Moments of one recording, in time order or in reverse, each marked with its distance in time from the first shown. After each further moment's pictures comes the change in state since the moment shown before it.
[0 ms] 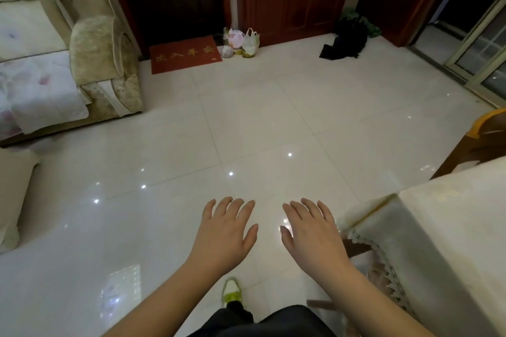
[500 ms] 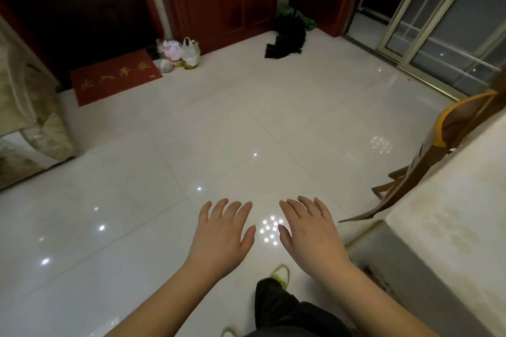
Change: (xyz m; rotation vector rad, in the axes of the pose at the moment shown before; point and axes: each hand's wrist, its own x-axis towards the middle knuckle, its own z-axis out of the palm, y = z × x) left_hand 0.208 -0.032 0.010 -0.043 0.005 0.260; right_hand 0.145 0.067 0.022 -0.026 -0.058 0.225
